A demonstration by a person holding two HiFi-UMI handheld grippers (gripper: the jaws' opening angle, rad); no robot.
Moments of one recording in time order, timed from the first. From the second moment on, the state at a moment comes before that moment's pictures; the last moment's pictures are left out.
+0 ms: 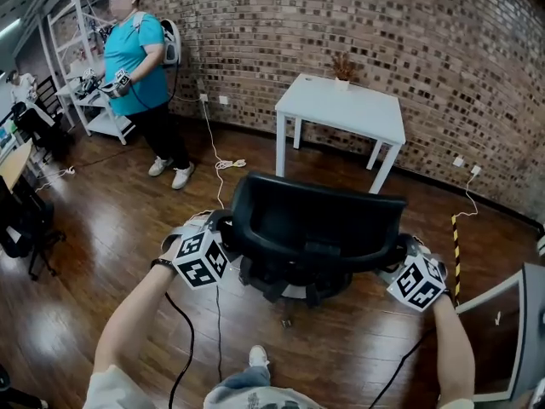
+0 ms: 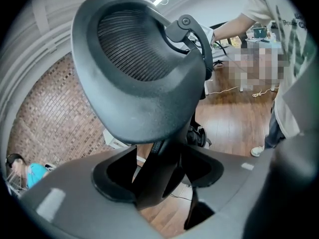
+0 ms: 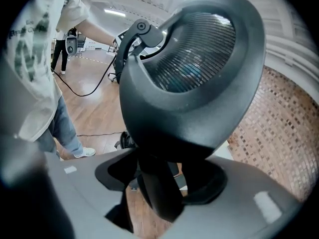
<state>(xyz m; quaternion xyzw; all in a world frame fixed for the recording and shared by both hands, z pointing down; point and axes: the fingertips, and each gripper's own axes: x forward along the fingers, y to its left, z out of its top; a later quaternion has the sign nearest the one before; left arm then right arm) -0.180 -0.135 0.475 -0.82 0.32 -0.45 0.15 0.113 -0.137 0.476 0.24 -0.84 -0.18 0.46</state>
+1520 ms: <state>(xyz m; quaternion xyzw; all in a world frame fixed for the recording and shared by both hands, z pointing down) -0.149 -0.403 0.481 -0.83 0.28 -0.46 0.16 0.145 -0.376 0.485 0.32 -0.79 -0.20 0.48</state>
